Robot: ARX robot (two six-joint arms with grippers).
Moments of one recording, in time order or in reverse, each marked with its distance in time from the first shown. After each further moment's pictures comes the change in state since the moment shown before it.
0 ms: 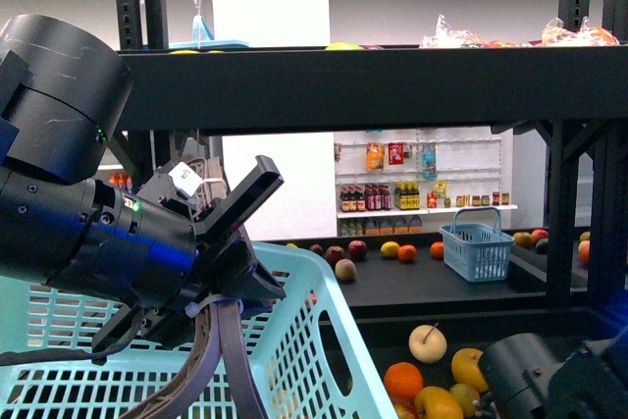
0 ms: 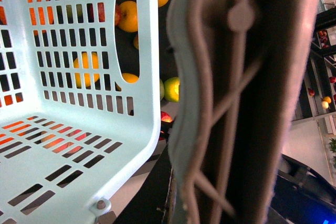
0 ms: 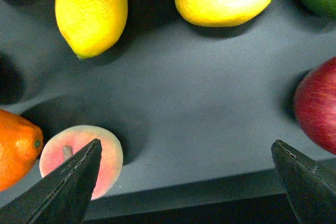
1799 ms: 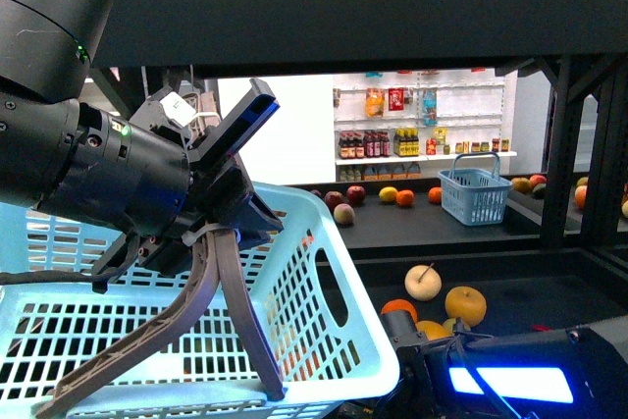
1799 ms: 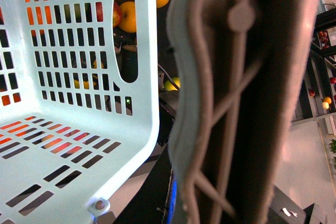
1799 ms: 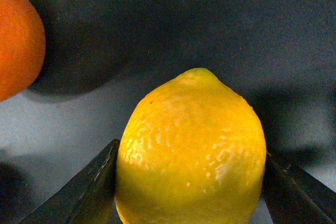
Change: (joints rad) left arm 0.000 0.000 0.000 0.000 0.000 0.000; right arm 0.082 0.723 1.065 -0.244 0.017 0.094
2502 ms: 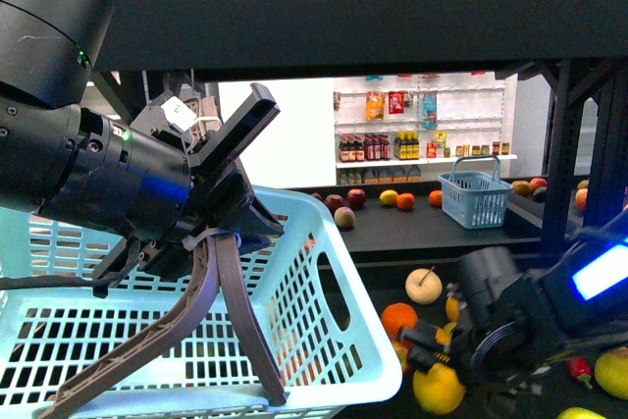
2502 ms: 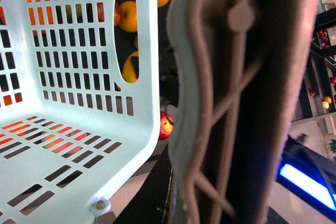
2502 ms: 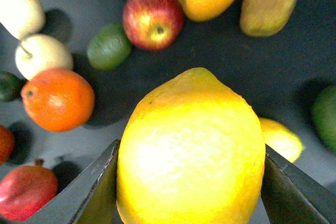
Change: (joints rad) left arm 0.000 0.000 0.000 0.000 0.000 0.000; right arm -0.158 -0.626 -0.819 0.405 -0.080 -0.052
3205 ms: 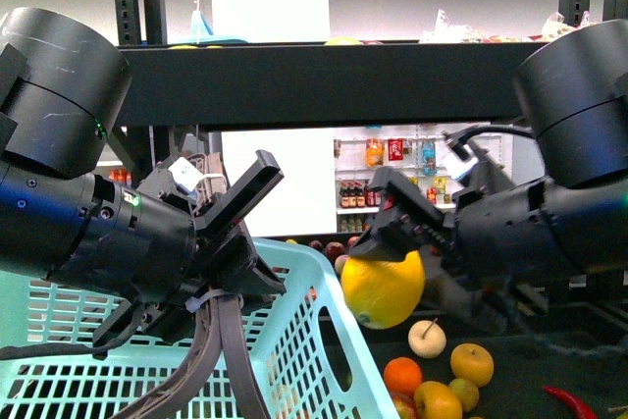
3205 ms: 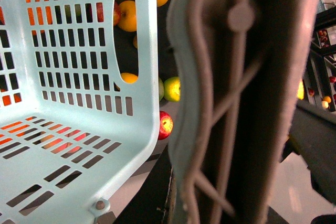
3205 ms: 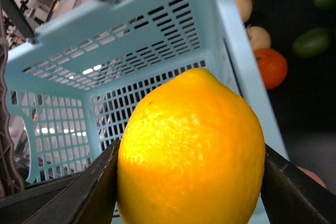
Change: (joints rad) left arm 0.000 0.000 0.000 0.000 0.000 0.000; right arm 0.197 -0.777 -0.514 0.064 -0.258 0.091
